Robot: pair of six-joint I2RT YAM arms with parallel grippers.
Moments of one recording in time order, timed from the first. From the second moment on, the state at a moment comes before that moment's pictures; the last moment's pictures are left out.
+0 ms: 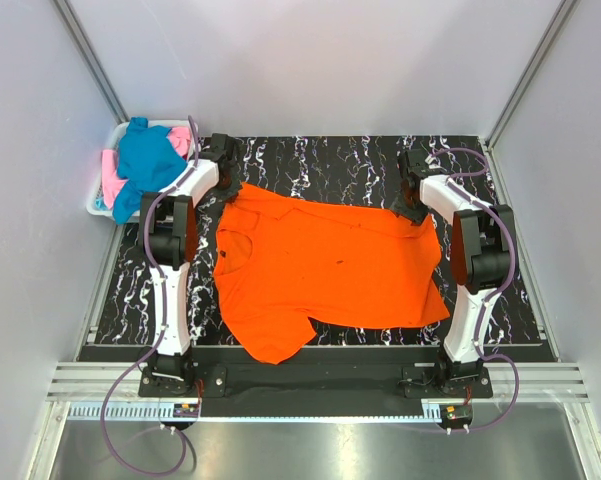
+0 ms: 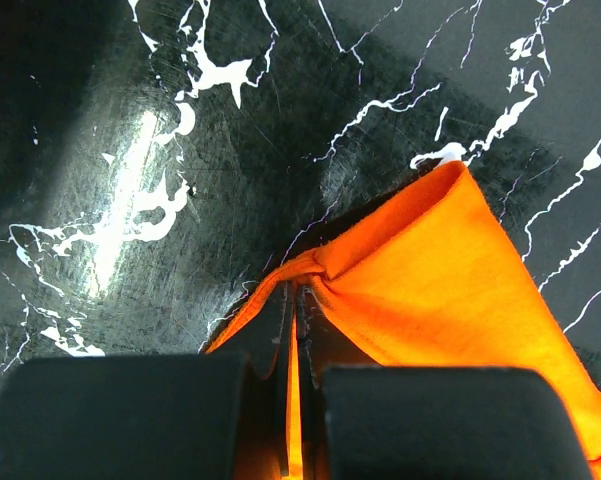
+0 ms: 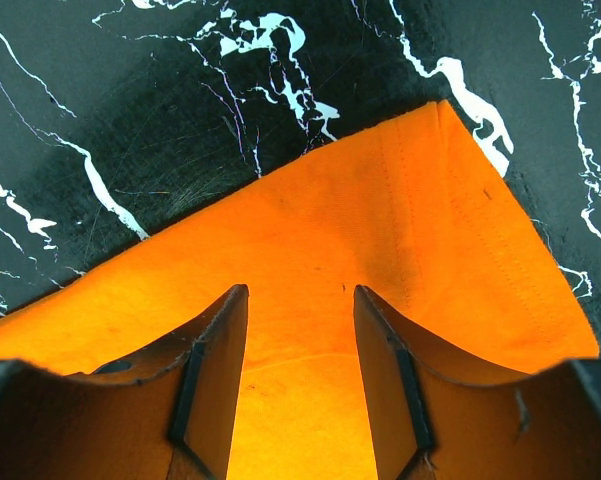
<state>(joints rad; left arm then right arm) -0.14 2.31 1.88 -0.68 -0.17 -0.61 0.16 1.99 1.47 -0.62 0.30 0.71</state>
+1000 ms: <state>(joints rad) -0.14 2.26 1.86 -0.68 -0.16 -0.61 0.16 1.99 1.46 -0.62 0.30 0.72</state>
